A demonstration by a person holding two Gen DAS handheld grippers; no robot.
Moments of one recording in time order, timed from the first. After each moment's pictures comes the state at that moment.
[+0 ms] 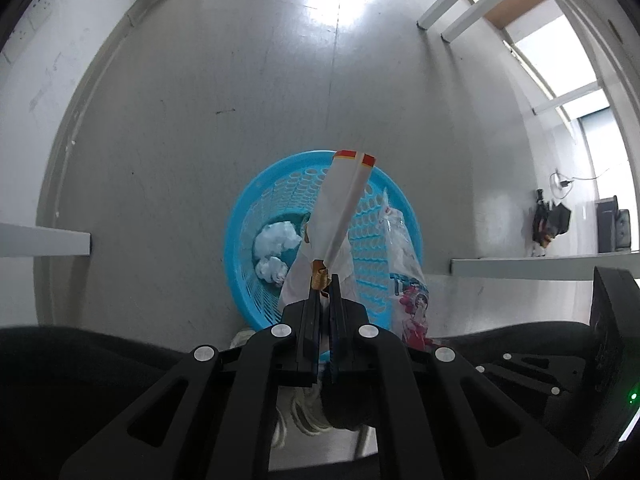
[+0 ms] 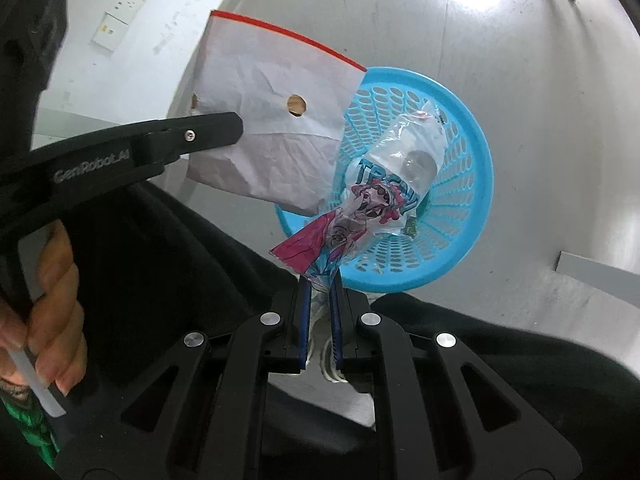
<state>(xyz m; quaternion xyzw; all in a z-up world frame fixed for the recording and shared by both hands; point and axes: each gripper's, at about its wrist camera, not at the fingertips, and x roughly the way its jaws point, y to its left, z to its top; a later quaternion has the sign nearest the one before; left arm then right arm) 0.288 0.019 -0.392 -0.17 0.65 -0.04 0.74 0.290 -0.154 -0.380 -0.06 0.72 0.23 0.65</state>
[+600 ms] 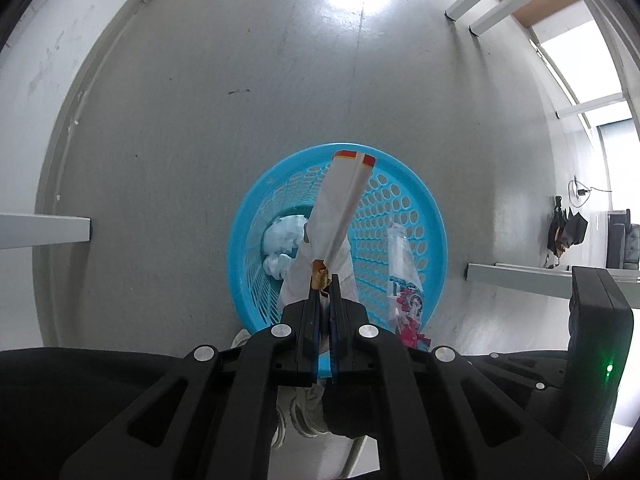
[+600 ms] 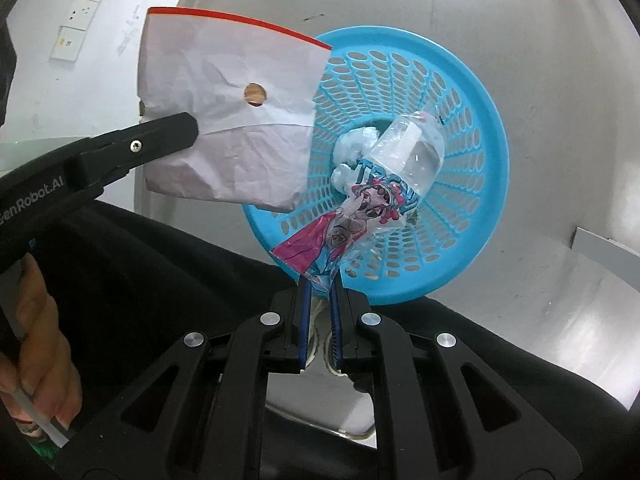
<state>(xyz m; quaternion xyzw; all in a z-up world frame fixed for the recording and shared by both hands) 0.309 0.021 -0.421 -0.19 0.67 -0.02 0.71 0.319 -0.161 -0.439 -0.03 0.77 0.21 0.61</state>
